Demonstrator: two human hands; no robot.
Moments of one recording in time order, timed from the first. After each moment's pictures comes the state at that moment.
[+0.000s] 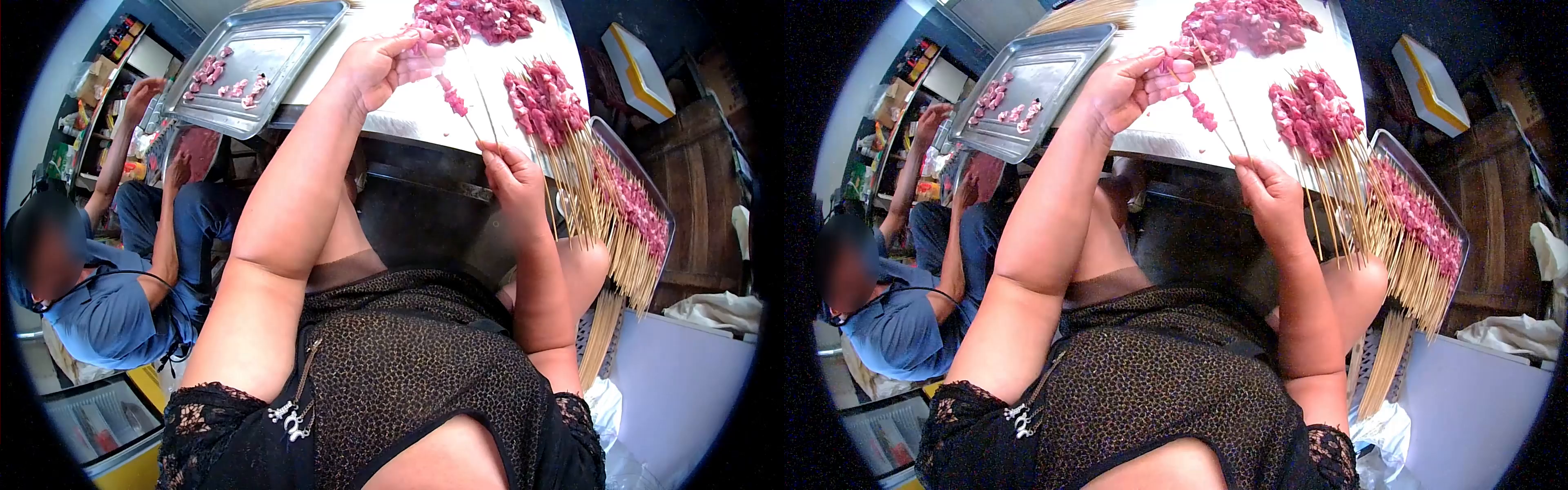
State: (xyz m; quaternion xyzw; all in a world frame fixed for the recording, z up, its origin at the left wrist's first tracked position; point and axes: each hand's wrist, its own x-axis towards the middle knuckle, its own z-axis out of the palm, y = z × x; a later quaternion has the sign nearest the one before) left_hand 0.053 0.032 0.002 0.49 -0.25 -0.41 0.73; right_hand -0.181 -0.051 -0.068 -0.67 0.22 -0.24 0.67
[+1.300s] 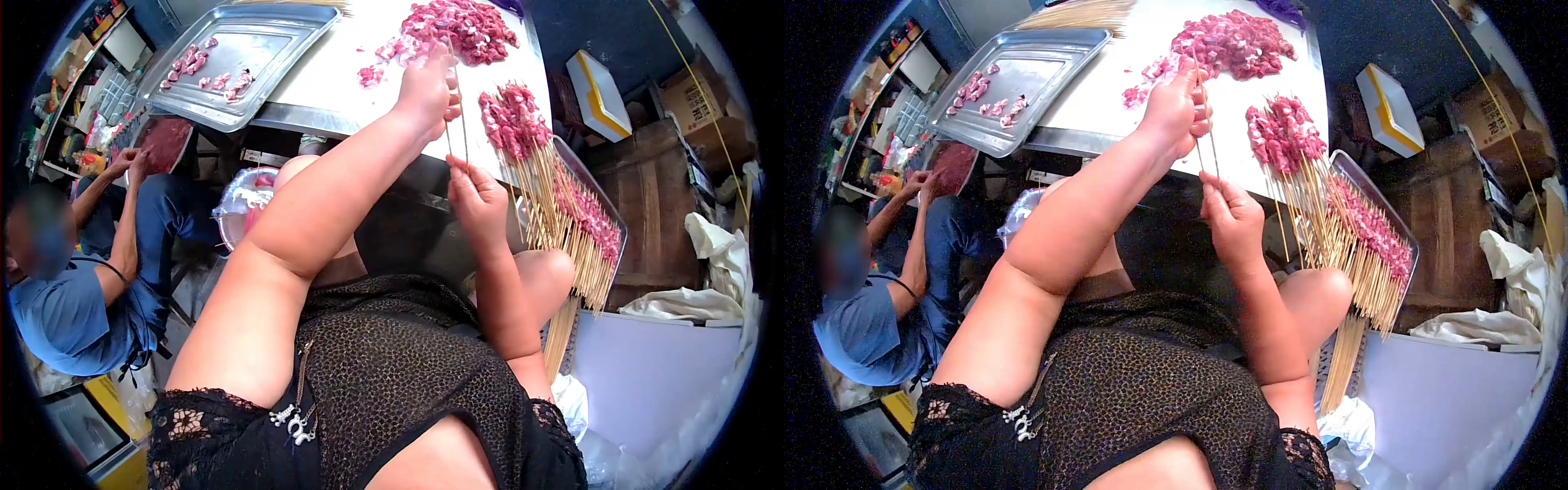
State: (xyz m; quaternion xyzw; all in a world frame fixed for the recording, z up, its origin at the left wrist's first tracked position) left_hand -0.023 -0.001 0.017 0.37 -0.09 -0.41 0.83; right_hand -0.181 -0.008 -0.044 -0.68 0.24 -0.29 0.63
